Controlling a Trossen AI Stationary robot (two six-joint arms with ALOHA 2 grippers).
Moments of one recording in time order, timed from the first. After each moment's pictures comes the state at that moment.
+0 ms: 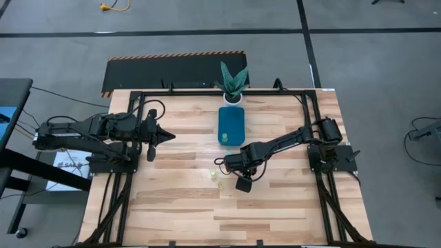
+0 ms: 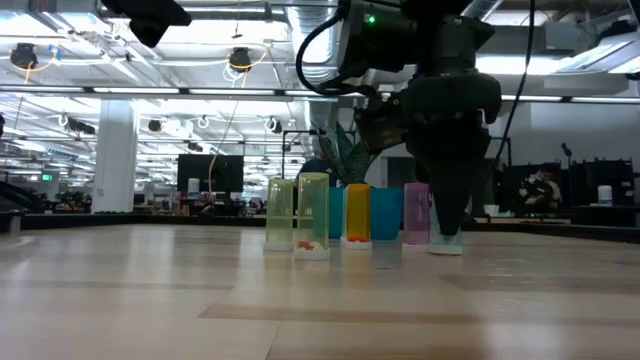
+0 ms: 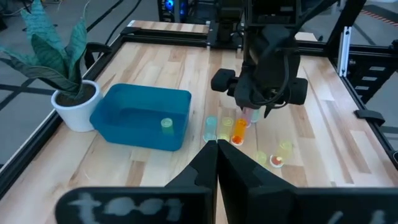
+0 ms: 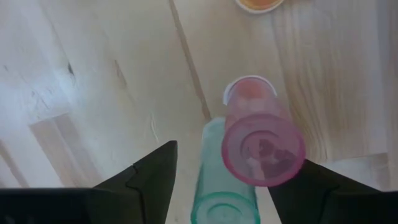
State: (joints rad) left arm 0.00 0.66 0.78 -0.51 -0.09 -0.08; right arm 0.17 1.95 1.29 -0.80 -0.18 0.44
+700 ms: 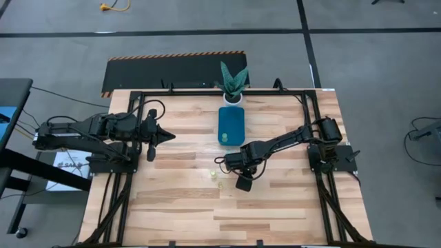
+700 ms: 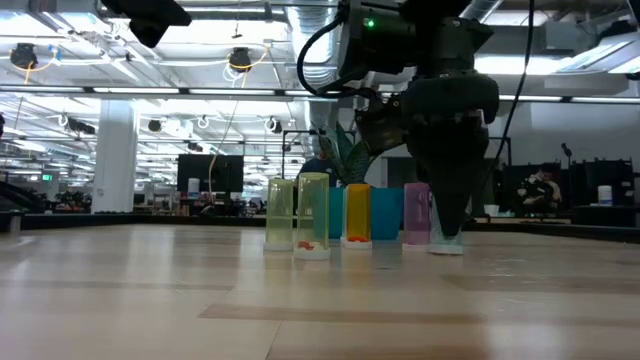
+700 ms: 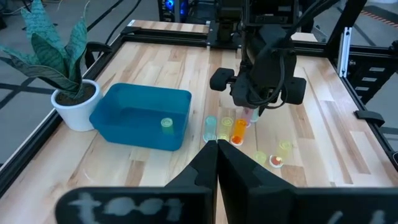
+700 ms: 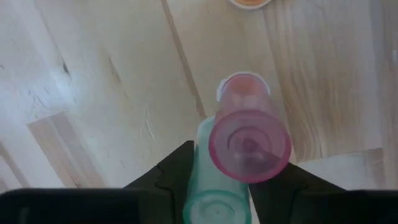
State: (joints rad) left arm 0.00 0.66 0.78 -0.51 -0.09 -0.09; right arm 0.16 1.94 1.29 -0.82 -0.19 0.44
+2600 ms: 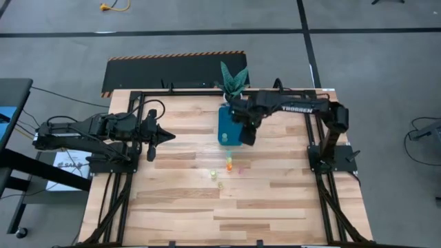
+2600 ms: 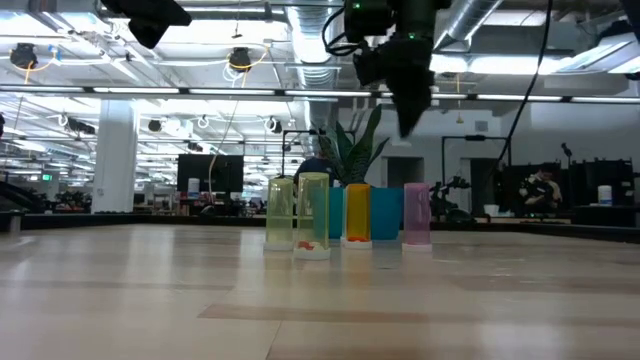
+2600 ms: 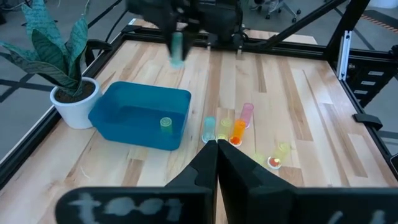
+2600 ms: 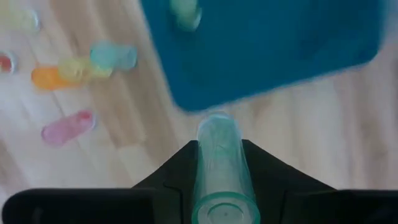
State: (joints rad) left arm 0.00 0.66 0.78 -0.51 -0.09 -0.11; right arm -0.24 1.82 1.65 -1.25 -0.02 0.01
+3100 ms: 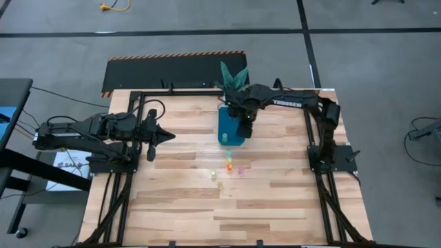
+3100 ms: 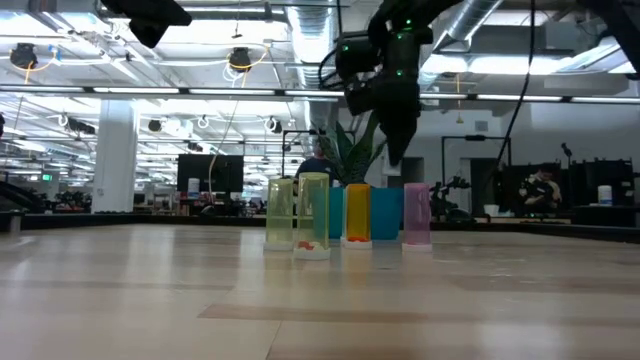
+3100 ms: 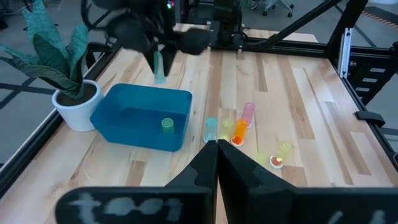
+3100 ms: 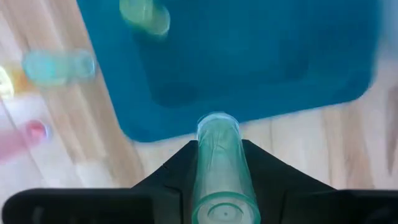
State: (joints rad) left arm 0.00 0.66 0.78 -0.51 -0.09 -0.09; right arm -0.33 1.94 1.66 -1.19 -0.05 -0.15
